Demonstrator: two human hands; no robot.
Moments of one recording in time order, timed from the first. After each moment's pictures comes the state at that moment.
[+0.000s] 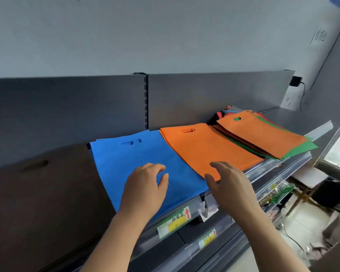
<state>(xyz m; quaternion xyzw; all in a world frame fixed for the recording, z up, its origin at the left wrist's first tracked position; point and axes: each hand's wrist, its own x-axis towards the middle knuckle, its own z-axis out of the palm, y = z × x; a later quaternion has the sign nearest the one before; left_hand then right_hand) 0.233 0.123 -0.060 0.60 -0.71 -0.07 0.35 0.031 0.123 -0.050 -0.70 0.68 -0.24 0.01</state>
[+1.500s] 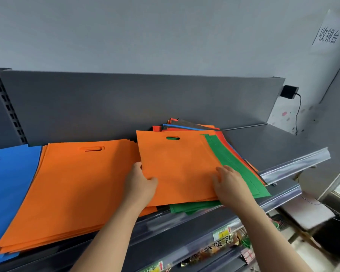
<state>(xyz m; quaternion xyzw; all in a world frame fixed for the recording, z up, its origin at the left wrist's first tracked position) -0.139 -0.096 -0.079 0.69 -0.48 -0.30 0.45 -0.362 -0.127 -0.077 -0.72 0.67 -0.19 0.06</state>
